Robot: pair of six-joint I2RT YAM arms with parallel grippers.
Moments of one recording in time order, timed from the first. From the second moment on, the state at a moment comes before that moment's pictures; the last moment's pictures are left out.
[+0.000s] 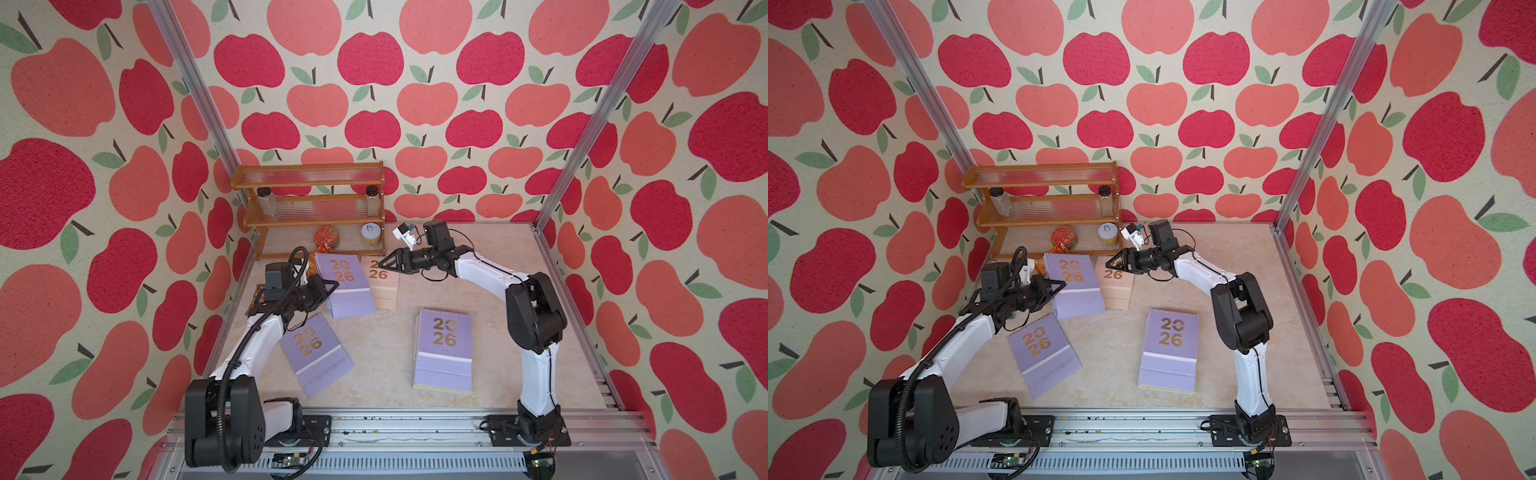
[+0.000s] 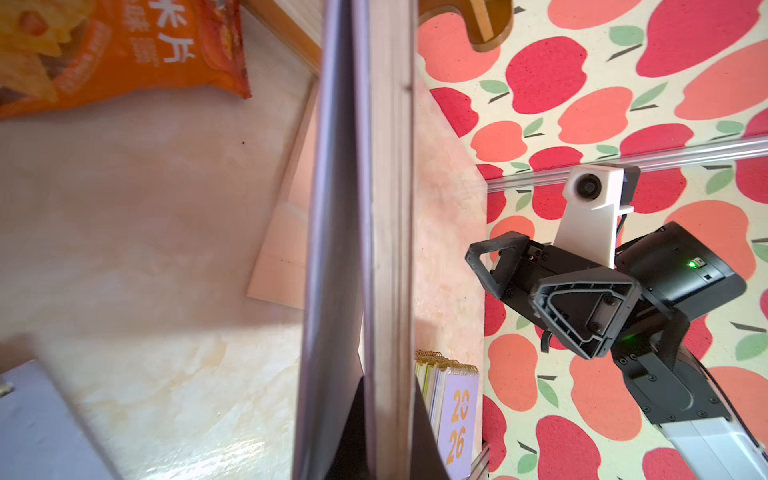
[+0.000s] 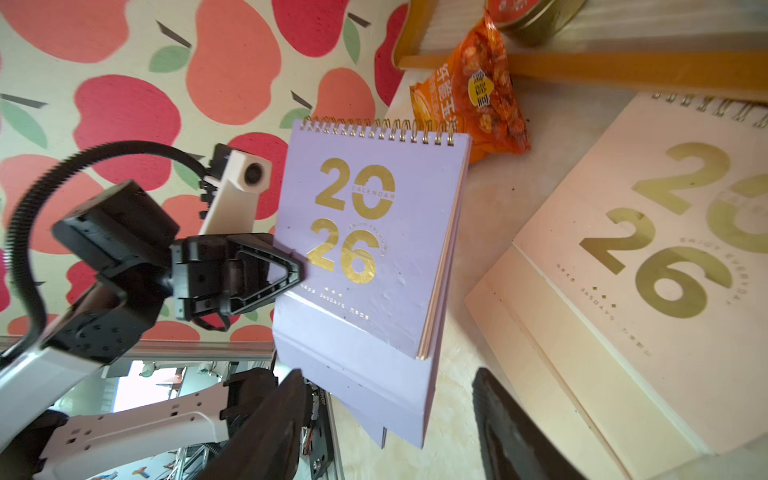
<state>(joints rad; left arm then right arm) 0.04 1.24 0.75 -0.16 0.73 -0.74 0.55 2.01 1.52 -0.07 -0.96 0.55</state>
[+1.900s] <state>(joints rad) -0.17 1.43 0.87 0.28 0.92 -0.90 0.49 1.98 1.28 0.76 -1.14 1.15</state>
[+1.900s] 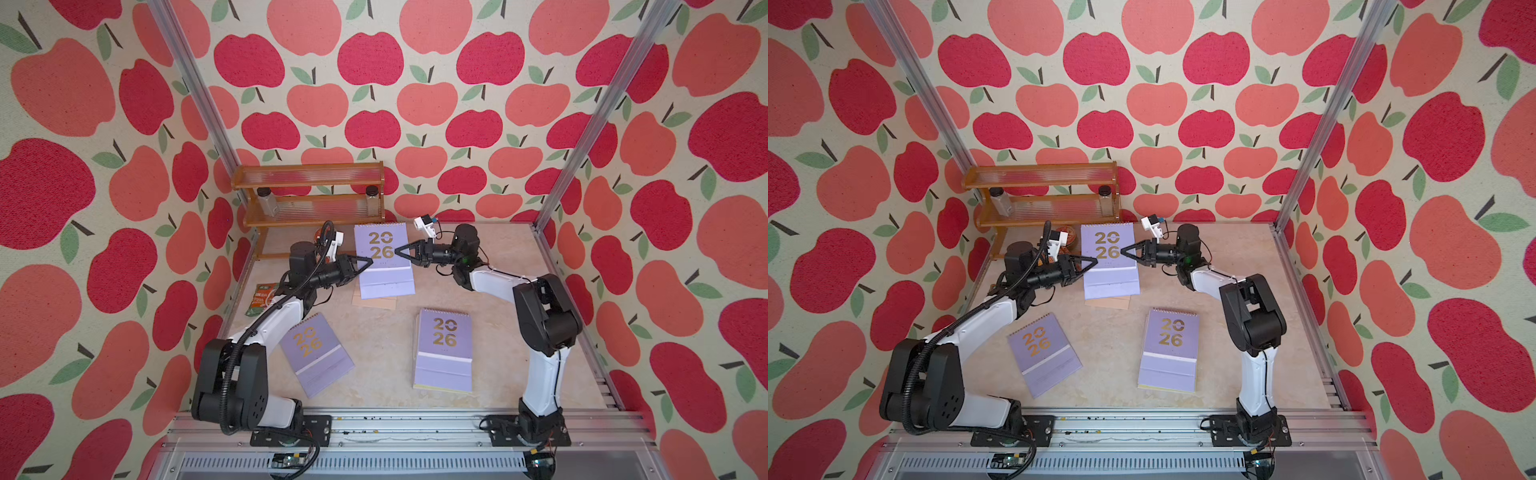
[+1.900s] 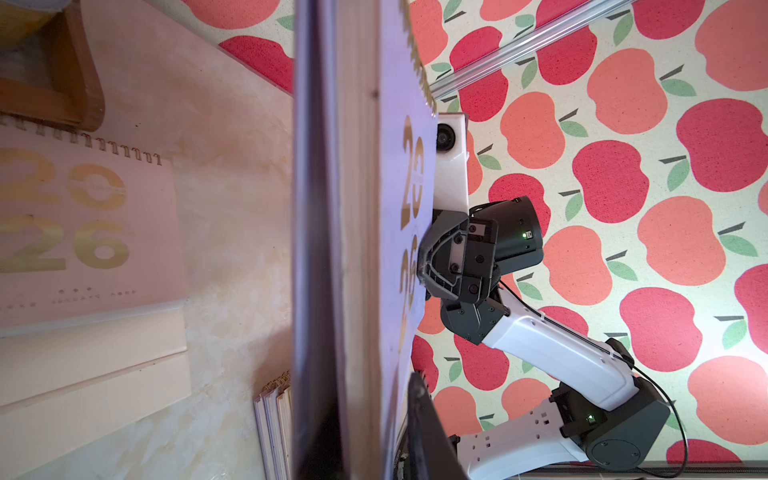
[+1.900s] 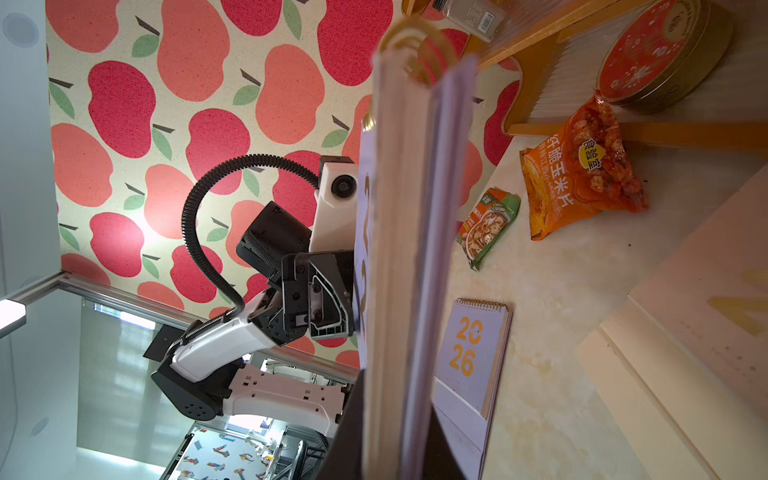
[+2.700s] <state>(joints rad) -0.05 1.30 0.89 0.12 0.93 -0.79 0.45 1.87 1.24 0.51 -1.18 1.00</state>
